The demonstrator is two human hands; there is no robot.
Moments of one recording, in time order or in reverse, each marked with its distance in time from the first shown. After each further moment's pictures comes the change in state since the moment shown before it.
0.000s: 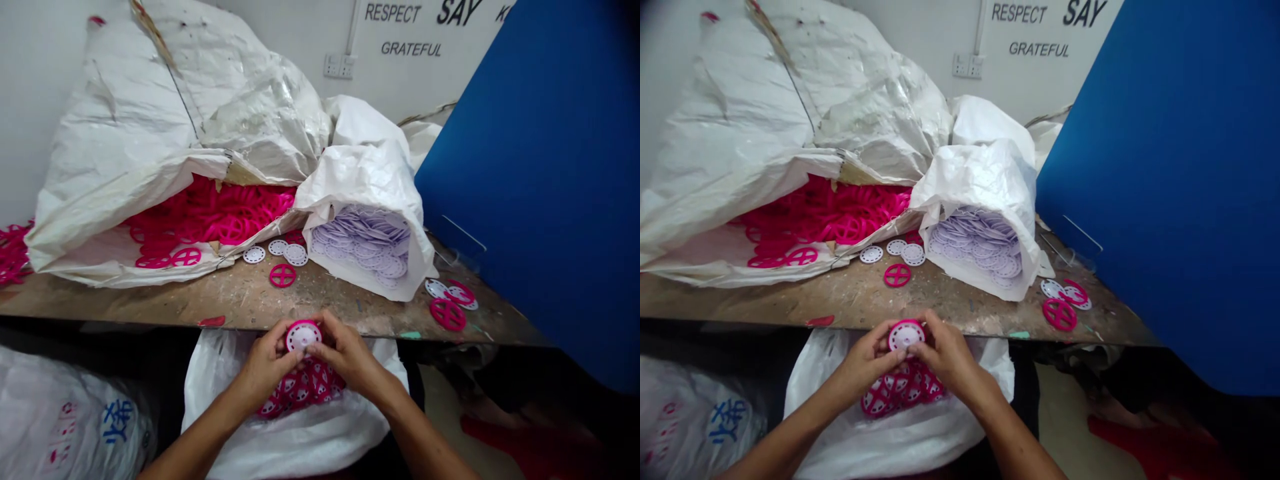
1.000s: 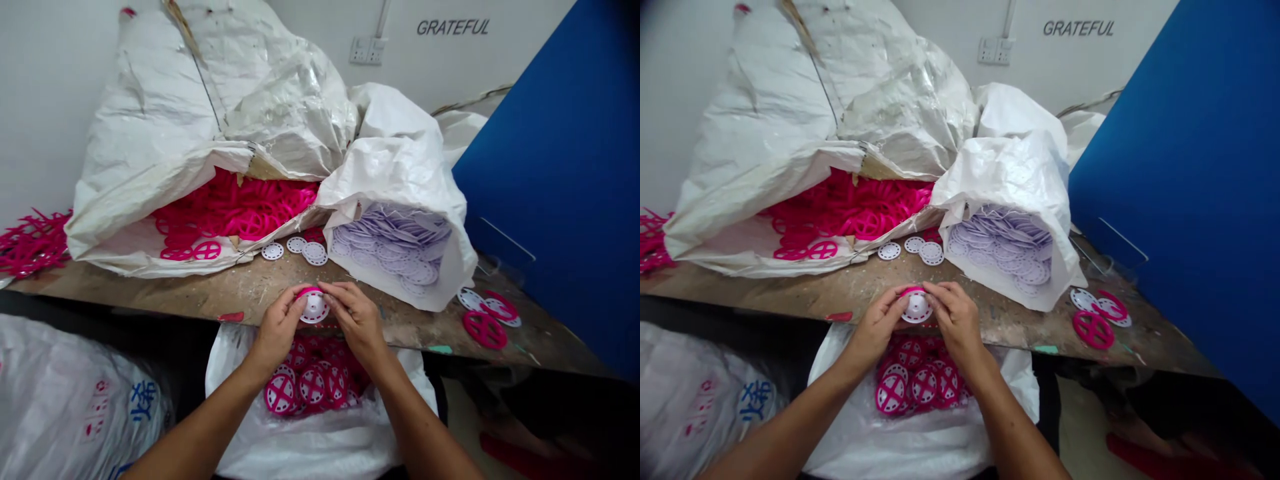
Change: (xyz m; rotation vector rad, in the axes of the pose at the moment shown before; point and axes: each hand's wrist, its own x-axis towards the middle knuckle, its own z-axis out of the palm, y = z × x) left_hand 0.031 0.031 -0.013 -0.208 0.241 0.166; right_hand 0.054 -0.009 0.008 -0.131 0.371 -0.197
